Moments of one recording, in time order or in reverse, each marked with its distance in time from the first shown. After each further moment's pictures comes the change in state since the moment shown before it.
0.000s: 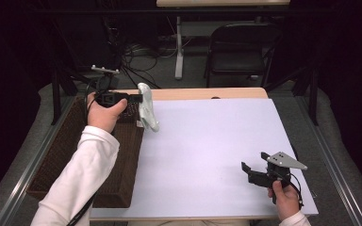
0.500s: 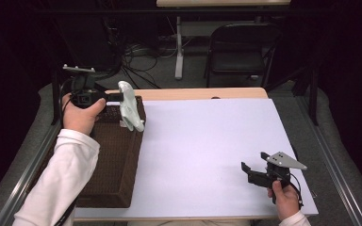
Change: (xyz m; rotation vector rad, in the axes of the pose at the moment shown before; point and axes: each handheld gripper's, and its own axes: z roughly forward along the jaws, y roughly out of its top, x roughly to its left) left arm 0.020 -0.004 -0.044 -0.043 0.031 -0.025; right arm 0.001 0.001 0.000 0.003 0.000 -0.006
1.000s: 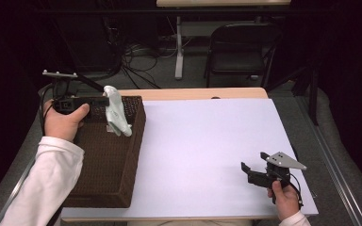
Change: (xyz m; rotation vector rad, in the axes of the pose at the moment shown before) left arm 0.022 -0.015 -0.032 0.000 0.026 -0.022; right arm 0.001 0.000 0.000 0.004 0.000 -0.003
